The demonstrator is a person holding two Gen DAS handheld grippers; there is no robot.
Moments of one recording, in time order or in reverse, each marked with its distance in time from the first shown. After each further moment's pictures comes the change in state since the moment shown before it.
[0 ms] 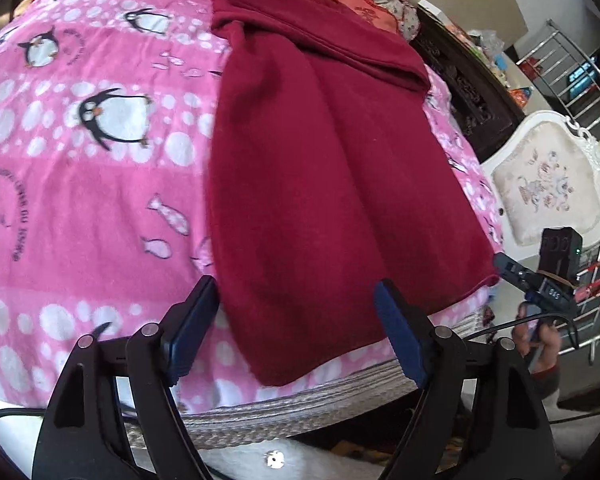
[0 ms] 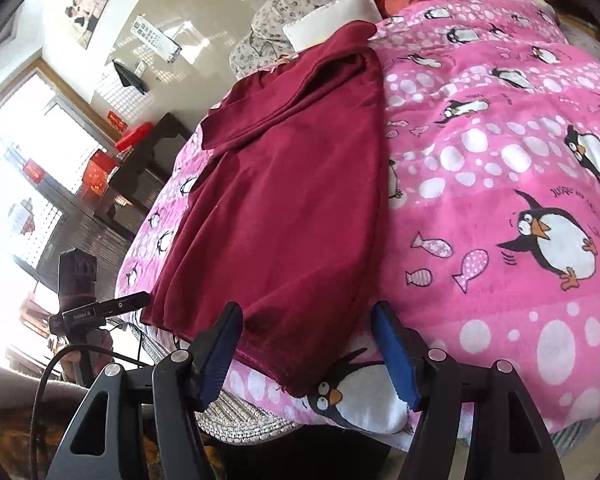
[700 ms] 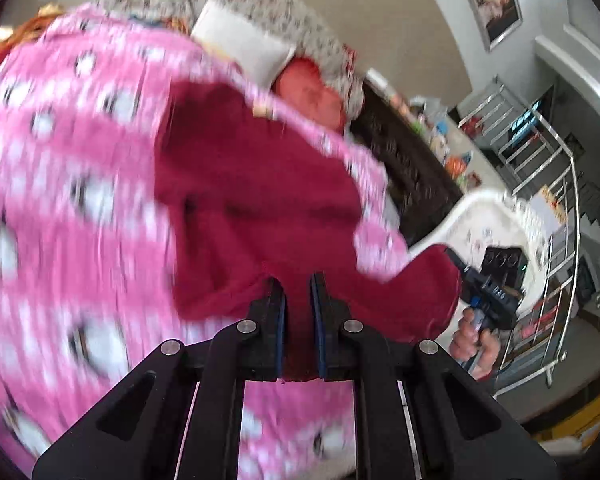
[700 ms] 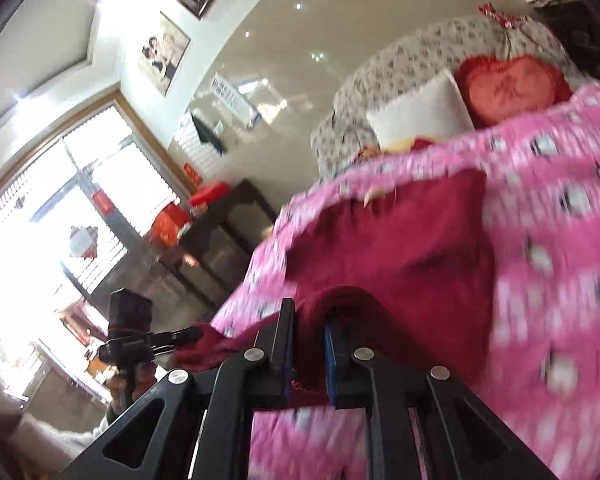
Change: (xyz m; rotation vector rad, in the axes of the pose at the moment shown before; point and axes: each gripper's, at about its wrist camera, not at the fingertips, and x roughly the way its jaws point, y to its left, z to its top) left arm -0.072 0.007 0.150 -0.013 -0.239 -0.244; right arm -0.007 0.040 0.172 -0.110 -0.276 0.254
